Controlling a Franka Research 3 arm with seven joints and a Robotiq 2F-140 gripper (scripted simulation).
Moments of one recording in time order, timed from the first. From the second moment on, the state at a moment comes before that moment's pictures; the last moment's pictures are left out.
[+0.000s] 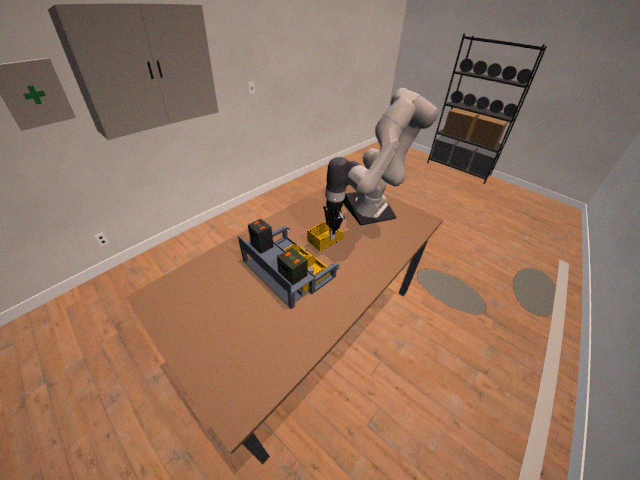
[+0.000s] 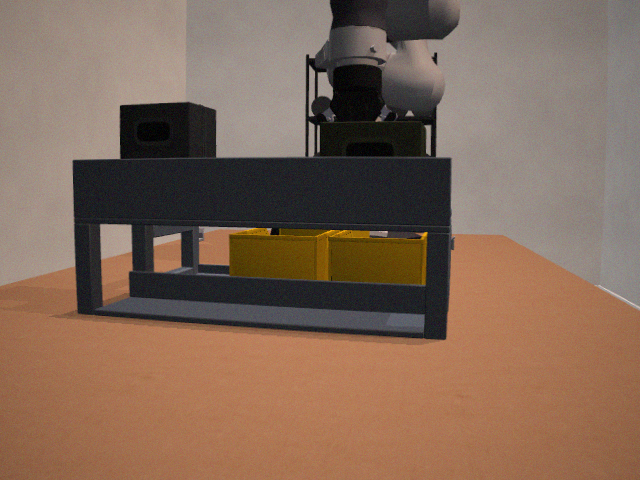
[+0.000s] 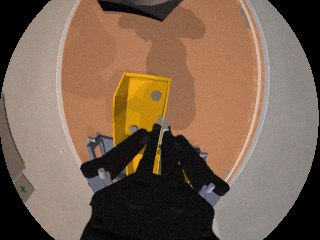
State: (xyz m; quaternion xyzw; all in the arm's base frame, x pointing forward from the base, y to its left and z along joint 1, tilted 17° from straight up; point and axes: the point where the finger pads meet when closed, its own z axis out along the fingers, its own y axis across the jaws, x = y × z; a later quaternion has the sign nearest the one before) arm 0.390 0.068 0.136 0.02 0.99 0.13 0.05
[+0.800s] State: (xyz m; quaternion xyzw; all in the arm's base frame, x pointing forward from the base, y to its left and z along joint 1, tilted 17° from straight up) arm 0.388 0.032 0.127 0.04 0.99 0.14 0.05
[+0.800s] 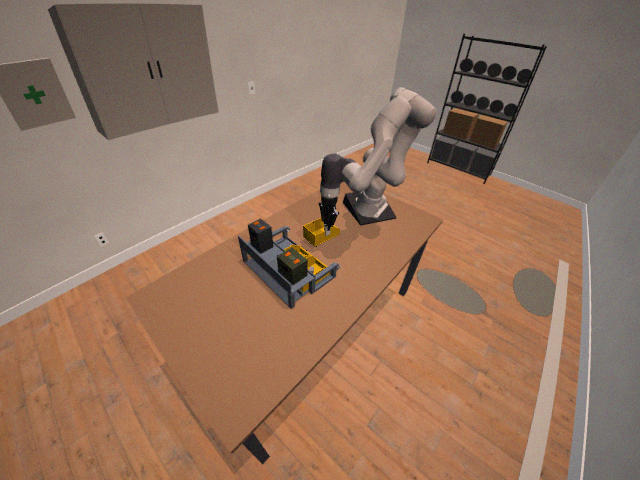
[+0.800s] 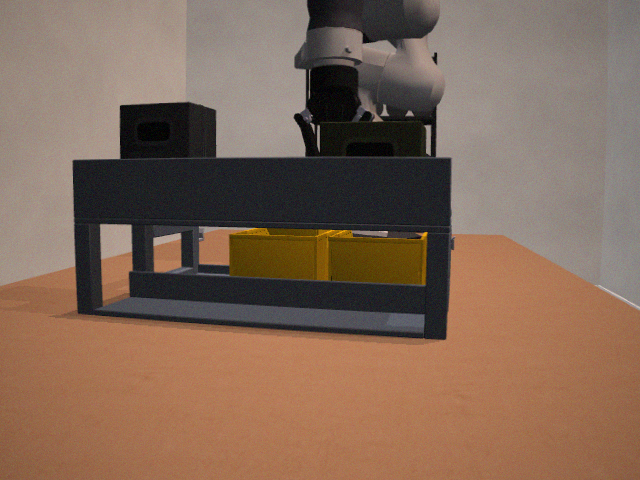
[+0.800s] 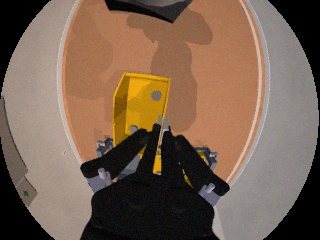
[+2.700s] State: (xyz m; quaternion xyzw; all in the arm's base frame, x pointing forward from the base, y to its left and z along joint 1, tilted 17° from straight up) arm 0.380 -0.035 0.104 0.00 0.99 0.13 0.05
